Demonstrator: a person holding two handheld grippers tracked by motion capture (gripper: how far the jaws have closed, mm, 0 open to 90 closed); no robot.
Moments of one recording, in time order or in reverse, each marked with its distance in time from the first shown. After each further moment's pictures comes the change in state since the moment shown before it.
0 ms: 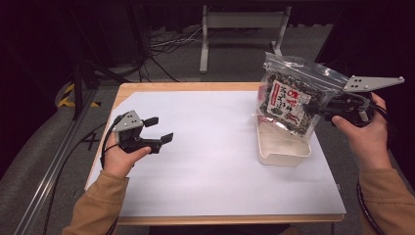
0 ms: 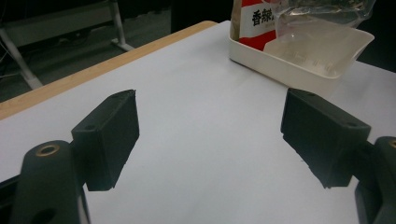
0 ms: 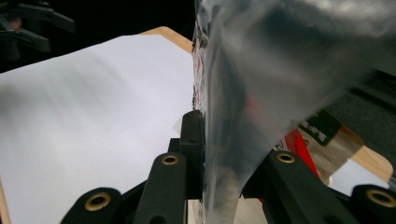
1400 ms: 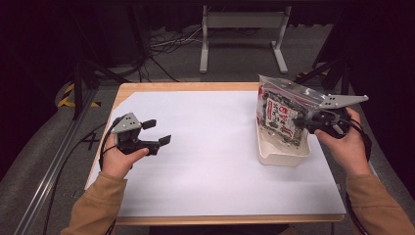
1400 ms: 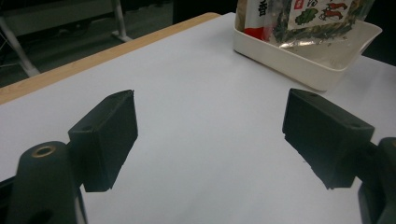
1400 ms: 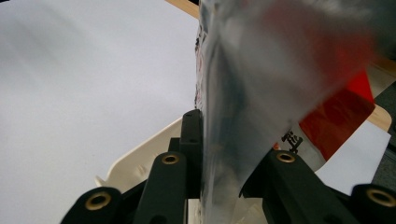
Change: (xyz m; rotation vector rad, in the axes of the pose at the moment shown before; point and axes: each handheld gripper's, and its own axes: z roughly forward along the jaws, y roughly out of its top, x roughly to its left) left arm 0.007 -0.011 0.000 0.021 0.002 -0.019; right arm 0.002 -0.047 0.045 0.128 -0.075 0.006
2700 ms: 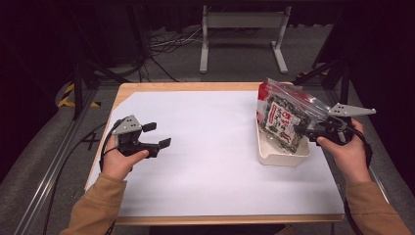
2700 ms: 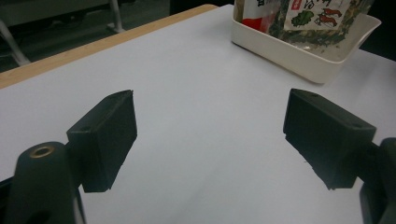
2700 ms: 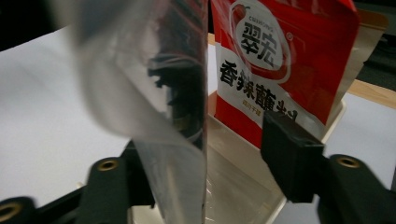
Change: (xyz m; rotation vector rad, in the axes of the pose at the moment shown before) left arm -0.001 -0.008 -0.001 0.020 -0.012 -0.014; right arm -0.013 -0.041 0.005 -0.131 -0.001 0.153
